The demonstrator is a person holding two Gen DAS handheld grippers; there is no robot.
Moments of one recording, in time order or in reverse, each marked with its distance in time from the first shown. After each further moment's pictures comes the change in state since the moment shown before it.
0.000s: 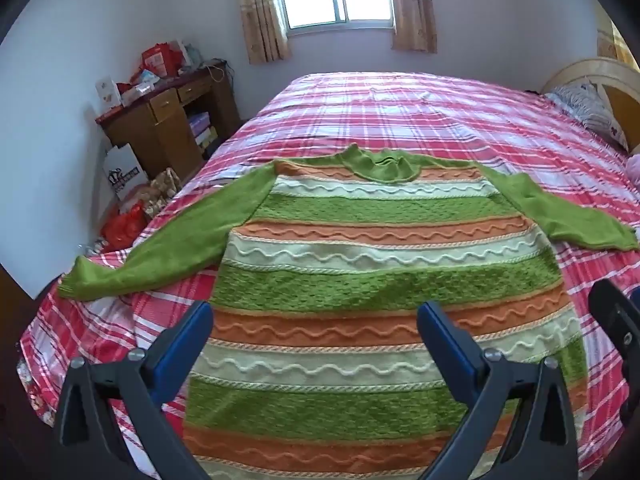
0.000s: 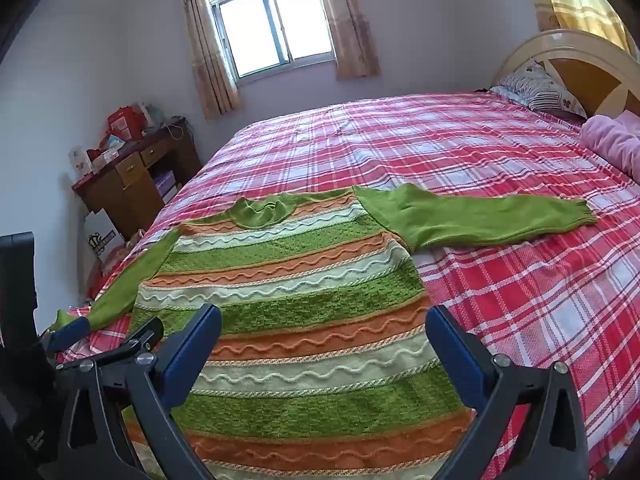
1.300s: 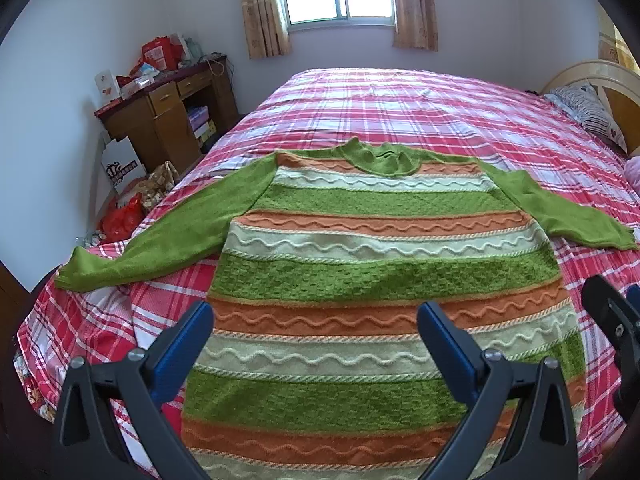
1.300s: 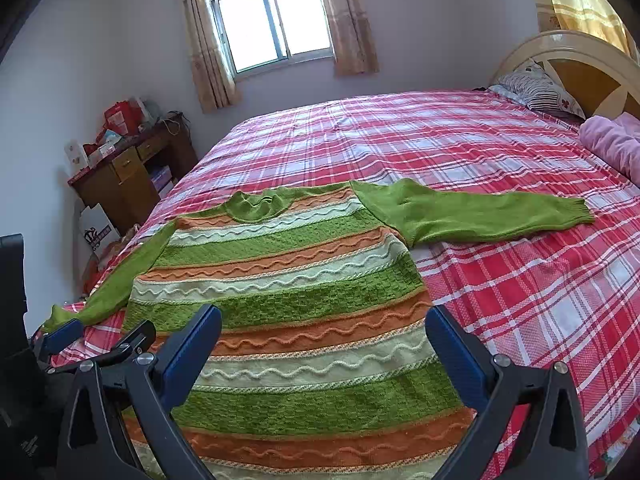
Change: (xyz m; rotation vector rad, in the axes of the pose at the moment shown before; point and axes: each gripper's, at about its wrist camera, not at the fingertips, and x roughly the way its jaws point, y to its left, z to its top) left arm -0.003 0.007 -0.002 -0.018 0.021 -0.019; right arm 0.002 0.003 -0.002 -0.009 0.011 -0.019
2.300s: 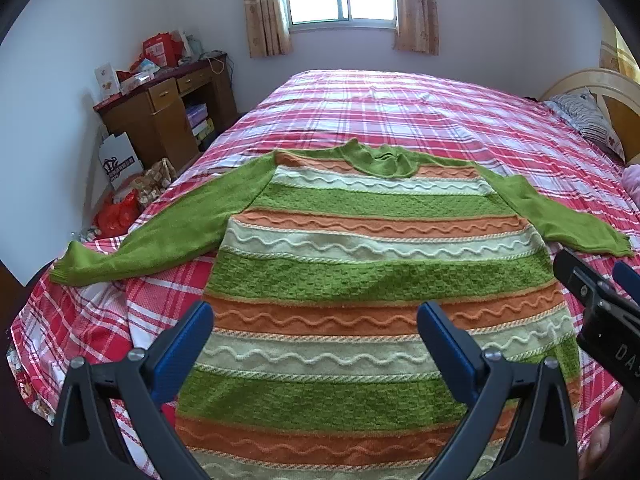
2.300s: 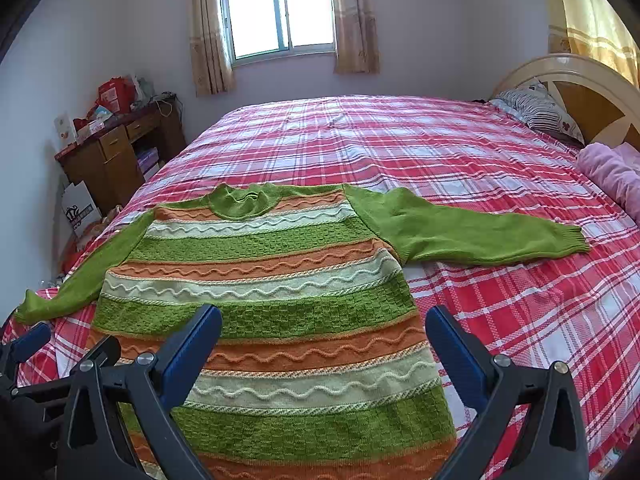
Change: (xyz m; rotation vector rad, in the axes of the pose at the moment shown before) left arm 0.000 0.009 -0.003 -0.022 -0.010 -0.025; right arm 0.026 0.010 0.016 -0.085 0.021 -0.075
